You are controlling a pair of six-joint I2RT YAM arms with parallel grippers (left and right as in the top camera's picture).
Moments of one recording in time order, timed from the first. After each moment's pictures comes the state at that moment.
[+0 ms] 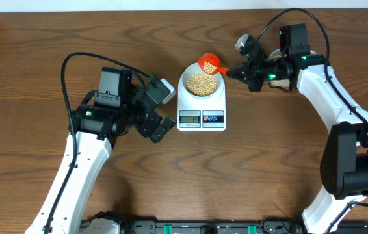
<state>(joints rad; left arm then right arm) -0.21 1.29 1.10 -0.84 0.42 0.51 0.13 1.91 1.41 -0.51 -0.91 -0.59</state>
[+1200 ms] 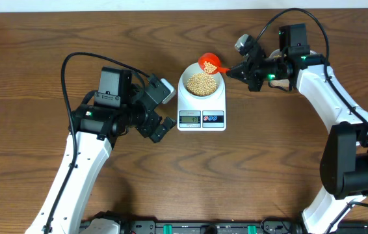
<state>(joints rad) -0.21 1.29 1.10 -0.84 0.42 0.51 0.13 1.91 1.41 -0.50 -0.90 -0.58</state>
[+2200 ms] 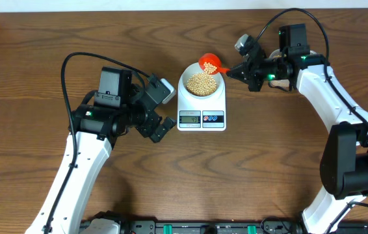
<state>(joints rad) -0.21 1.29 1.10 -0.84 0.42 0.51 0.13 1.91 1.41 -0.51 -0.88 -0.58</state>
